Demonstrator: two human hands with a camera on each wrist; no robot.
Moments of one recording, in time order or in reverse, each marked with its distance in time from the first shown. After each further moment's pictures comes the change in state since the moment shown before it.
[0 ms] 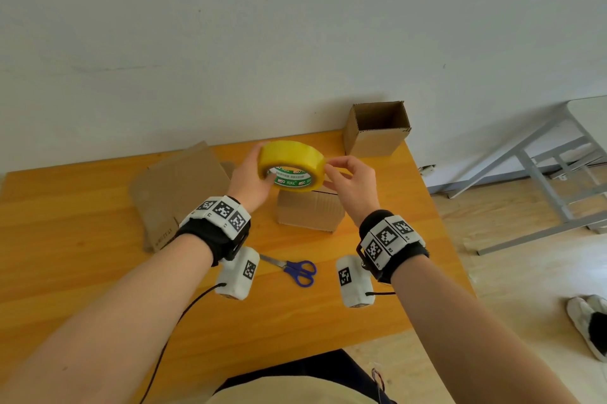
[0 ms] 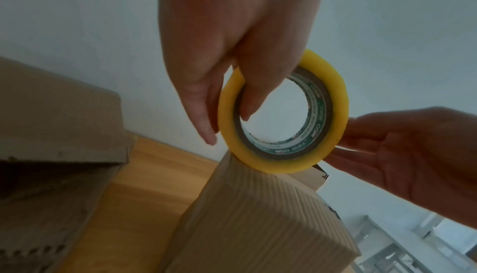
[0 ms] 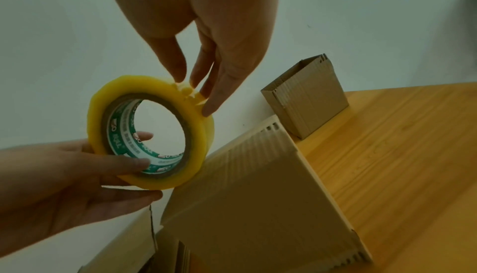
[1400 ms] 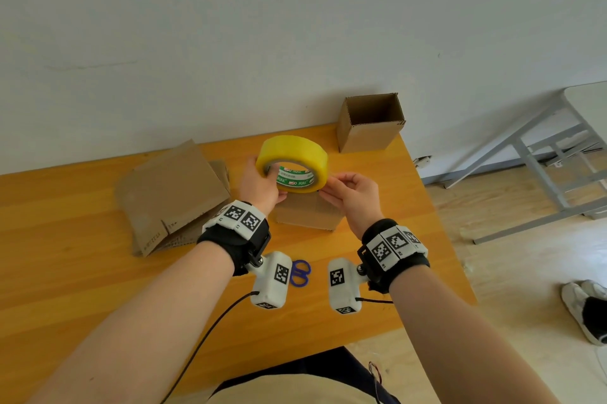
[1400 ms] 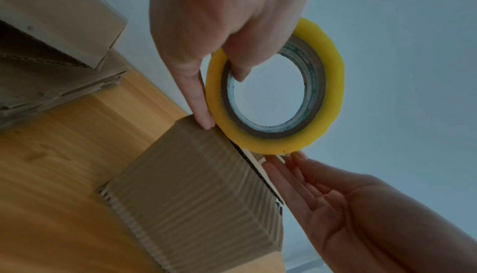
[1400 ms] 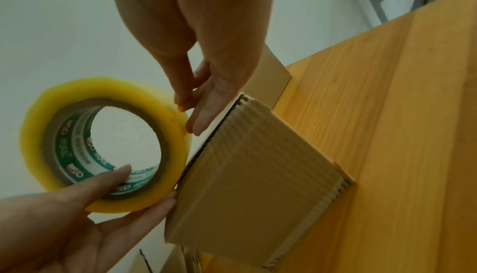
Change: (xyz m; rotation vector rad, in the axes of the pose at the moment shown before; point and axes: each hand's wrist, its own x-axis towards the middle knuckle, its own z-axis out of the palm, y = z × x) left_hand -0.002 0.026 0.039 -0.569 0.118 -0.396; right_hand 0.001 0.027 -0.014 0.463 0.006 0.263
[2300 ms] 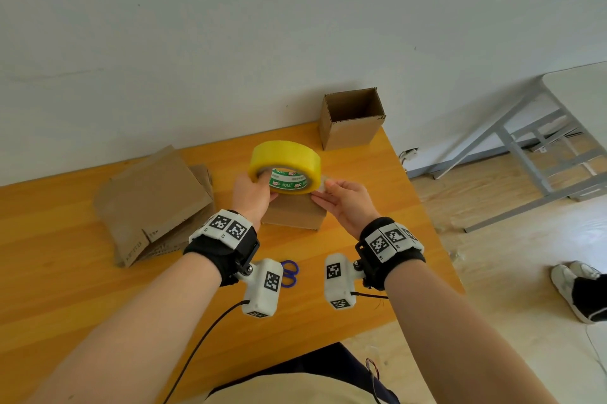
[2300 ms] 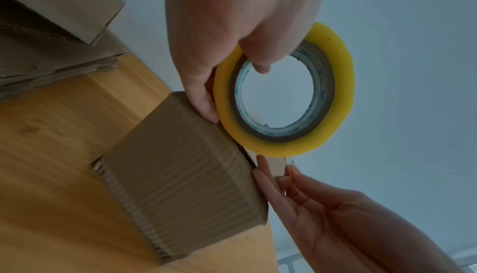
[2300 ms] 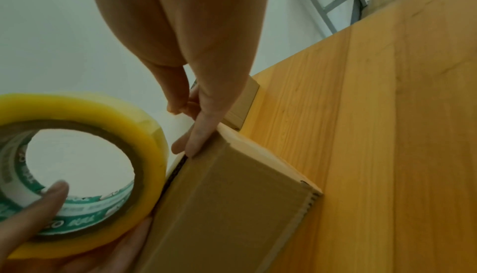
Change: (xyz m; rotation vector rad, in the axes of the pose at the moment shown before) left_hand -0.001 -0.011 0.021 -0.127 -0.043 -0.042; right_hand 0.008 0.001 -0.028 0.231 -0.069 0.215
